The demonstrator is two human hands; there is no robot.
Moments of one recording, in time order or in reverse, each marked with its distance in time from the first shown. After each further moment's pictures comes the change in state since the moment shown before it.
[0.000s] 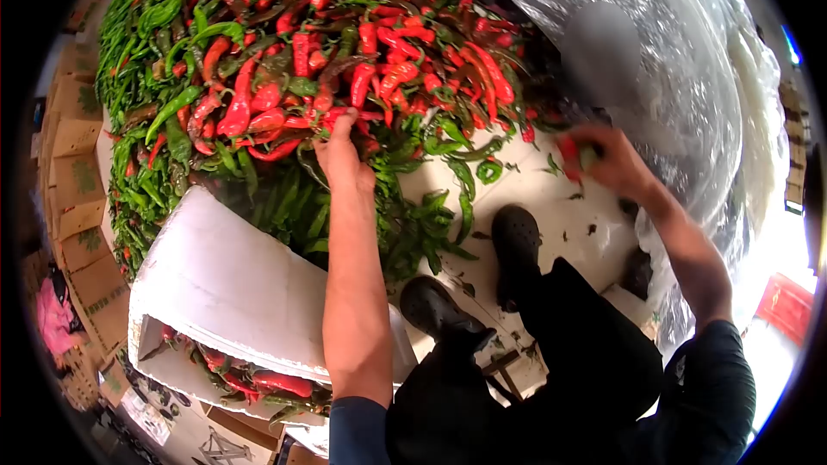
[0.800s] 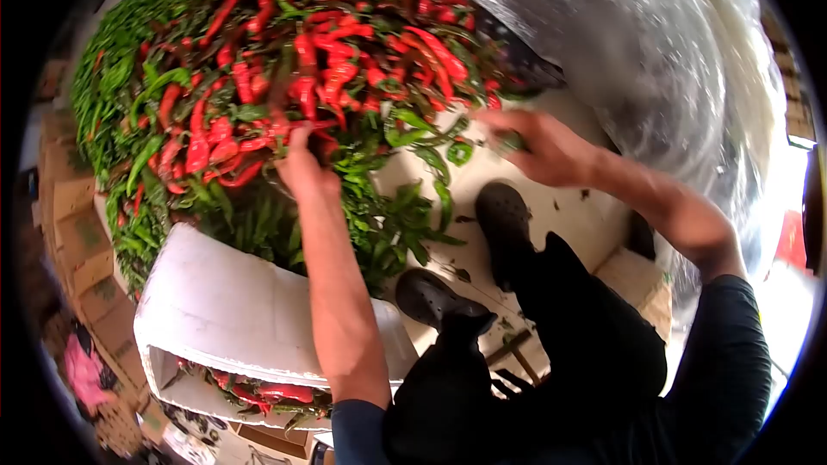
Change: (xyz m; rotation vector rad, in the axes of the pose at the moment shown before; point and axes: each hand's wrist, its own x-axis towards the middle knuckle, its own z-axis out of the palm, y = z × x) left_hand 0.004 -0.009 0.001 0.042 -0.042 -0.001; right_hand -0.002 -0.019 0.032 -0.007 -0.171 -0.109
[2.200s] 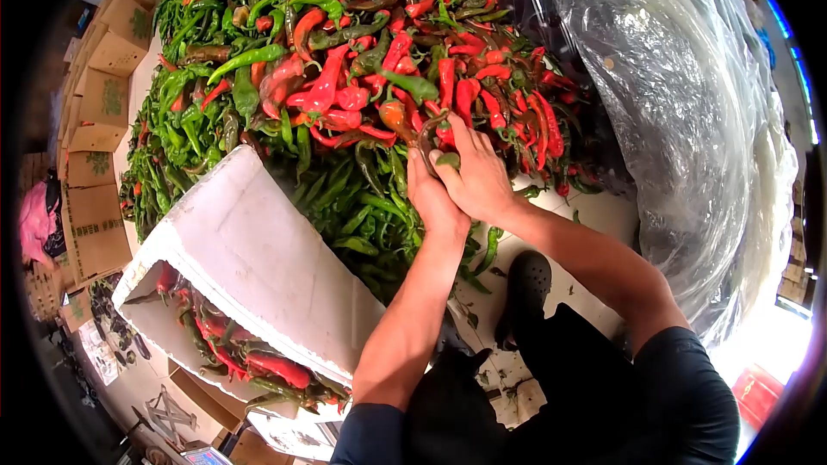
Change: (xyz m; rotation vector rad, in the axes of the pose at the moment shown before) left_hand -0.067 -0.014 0.018 -0.540 -0.016 -0.036; right_hand 0.173 -0.072 0.144 -0.173 0.313 -0.127
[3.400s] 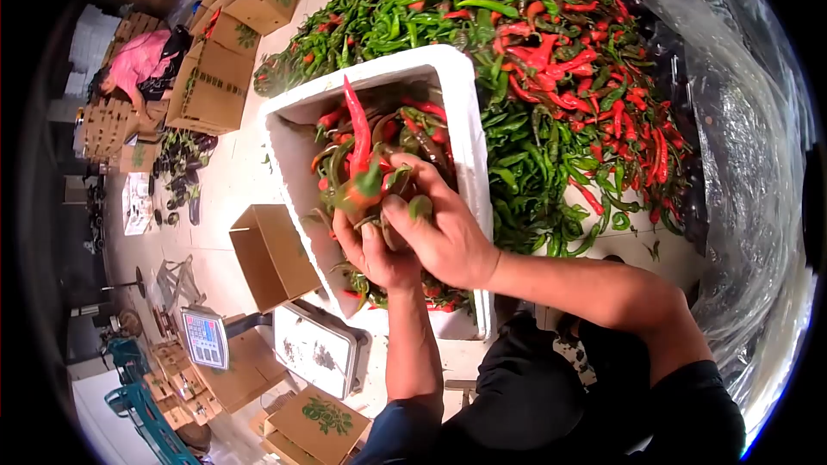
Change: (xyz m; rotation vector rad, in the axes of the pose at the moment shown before) left_hand -0.236 0.276 -0.125 0.363 0.120 1.106; right_hand -0.140 -0.319 0.042 1.029 -0.395 -0.375
